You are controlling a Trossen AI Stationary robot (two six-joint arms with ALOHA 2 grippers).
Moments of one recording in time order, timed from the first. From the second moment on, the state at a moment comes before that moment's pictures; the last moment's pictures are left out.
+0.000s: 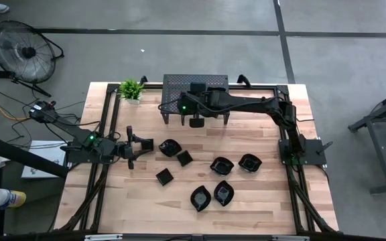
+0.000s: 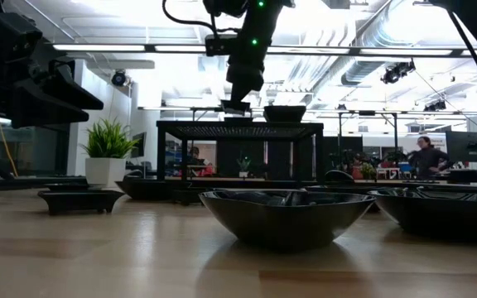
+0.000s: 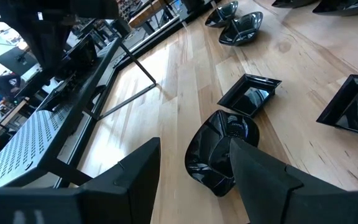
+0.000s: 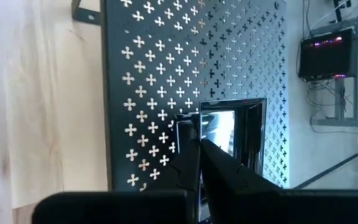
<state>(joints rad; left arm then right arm) -0.49 0.36 0.04 0.03 -0.66 0.41 -0.18 2.06 1.94 -0.91 0.54 -0.35</state>
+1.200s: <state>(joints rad) -0.49 0.36 0.04 0.03 -0.66 0.41 -0.20 2.07 1.93 -0.92 0.51 -0.34</state>
